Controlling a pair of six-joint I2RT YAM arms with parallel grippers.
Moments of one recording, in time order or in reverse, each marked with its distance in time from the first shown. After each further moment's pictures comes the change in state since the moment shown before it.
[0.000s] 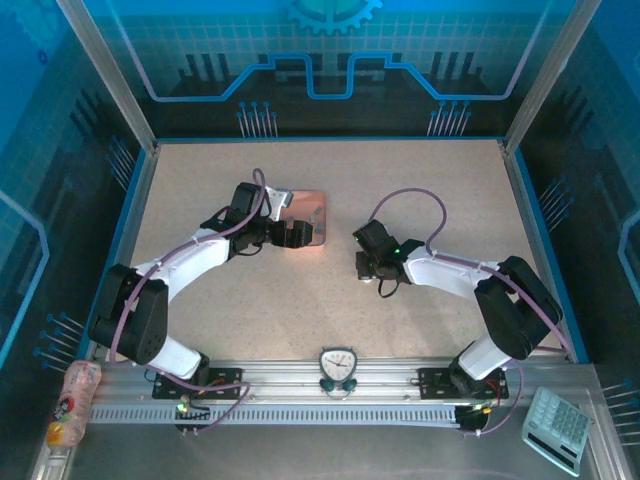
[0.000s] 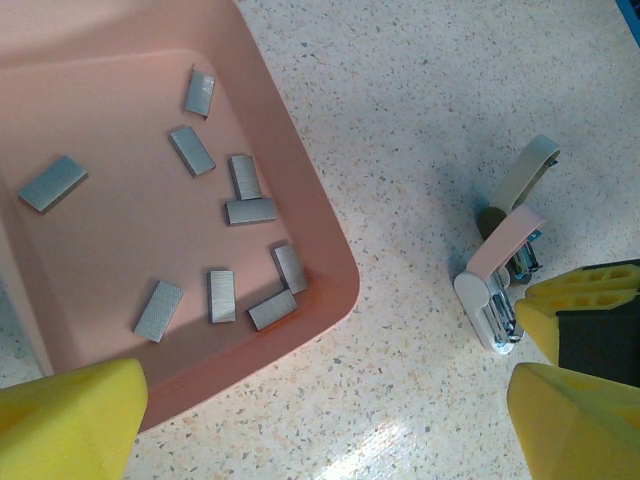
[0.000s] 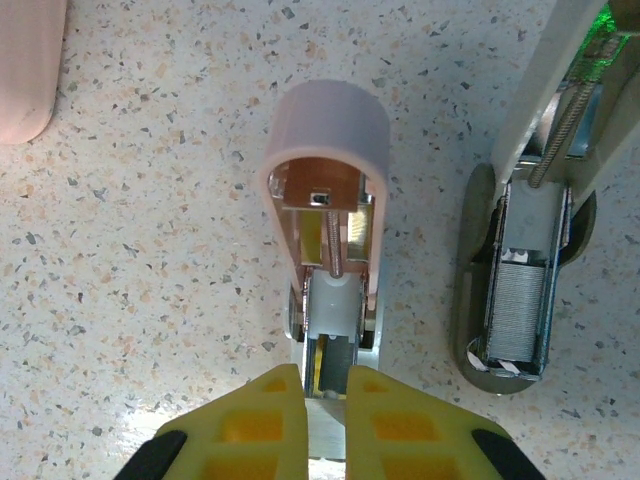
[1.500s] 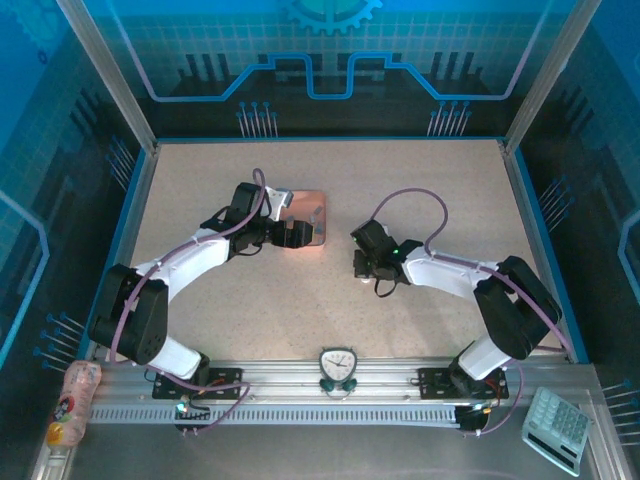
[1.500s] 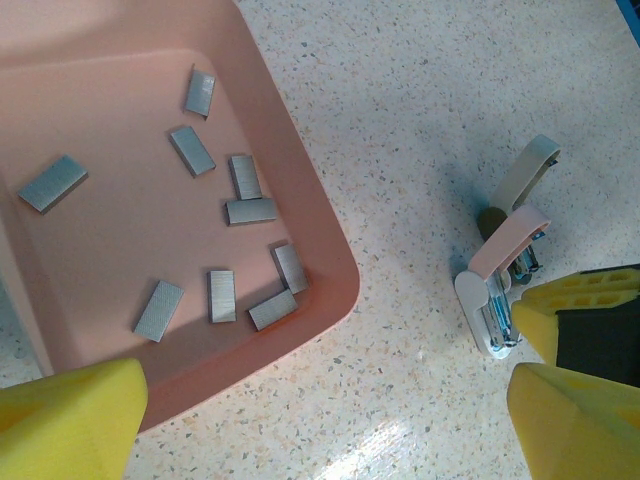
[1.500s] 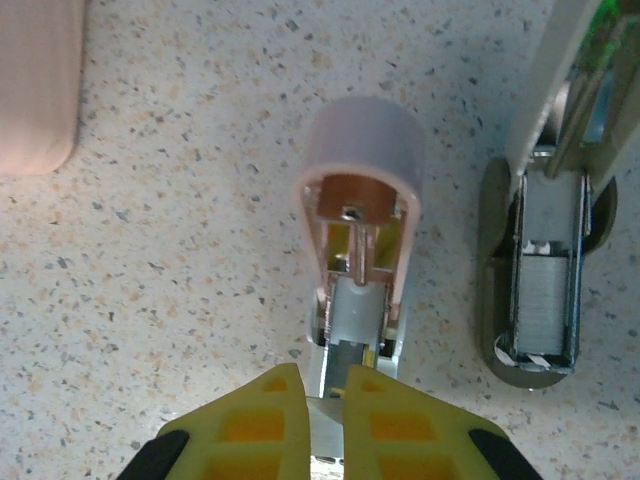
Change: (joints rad) left arm 0.000 0.000 0.000 0.000 0.000 0.000; right arm 0.013 0.005 0.000 0.017 0.001 0.095
